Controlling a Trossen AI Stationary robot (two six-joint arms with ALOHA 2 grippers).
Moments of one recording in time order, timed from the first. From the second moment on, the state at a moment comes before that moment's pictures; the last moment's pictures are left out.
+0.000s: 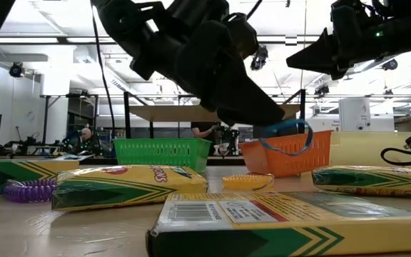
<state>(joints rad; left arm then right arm) -0.10 2.02 1.16 0.26 0.26 0.02 0.17 0.95 0.25 0.61 0.60 0.05</state>
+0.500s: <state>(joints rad) -0.11 2.06 1.16 0.22 0.15 0.07 0.17 0.95 0.25 0.60 0.60 0.05</state>
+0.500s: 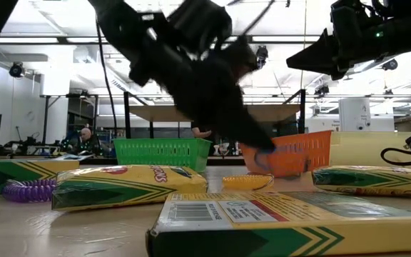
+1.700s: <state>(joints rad) -0.07 2.02 1.16 0.30 0.02 0.28 0.17 0.95 0.25 0.60 0.60 0.05</state>
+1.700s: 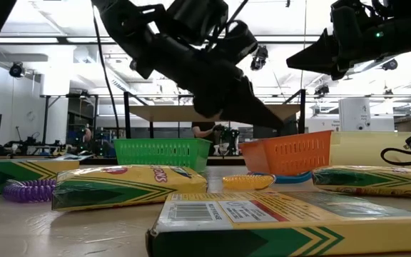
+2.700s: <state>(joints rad) -0.03 2.03 1.16 0.22 0.01 0.17 0.17 0.95 0.25 0.60 0.60 0.05</state>
